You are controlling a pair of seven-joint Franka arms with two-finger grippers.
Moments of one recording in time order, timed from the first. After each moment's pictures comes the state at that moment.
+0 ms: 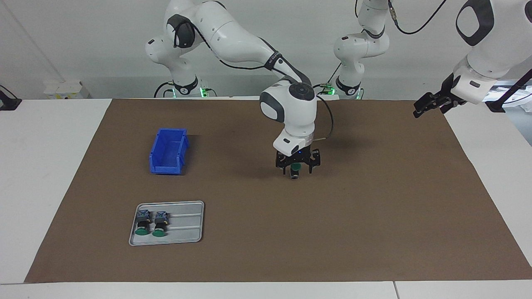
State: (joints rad) left arm 0.08 0.01 -0.10 -1.58 0.00 1.42 -0.08; right arm 0.72 0.66 -0.01 -1.35 -0.07 2.17 0.77
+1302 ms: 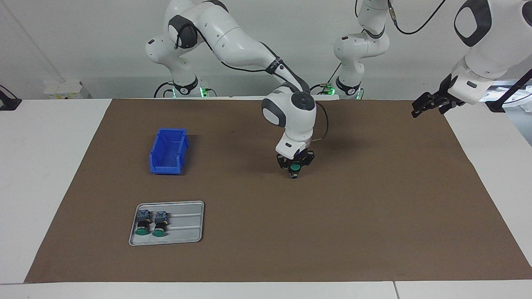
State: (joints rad) left arm 0.08 0.01 -0.11 -1.58 0.00 1.42 -0.06; right arm 0.71 0.64 0.03 -1.42 -0.07 2.12 0.69
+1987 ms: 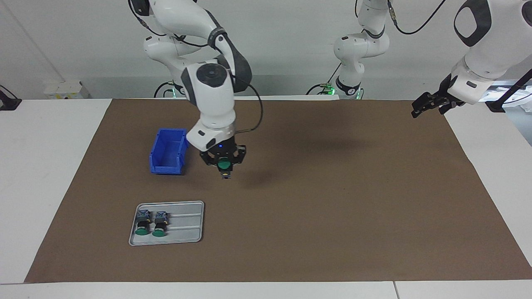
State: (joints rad) left arm 0.08 0.01 -0.11 -1.58 0.00 1.42 -0.06; right arm 0.29 0.16 0.02 -1.81 -0.07 2.03 0.28
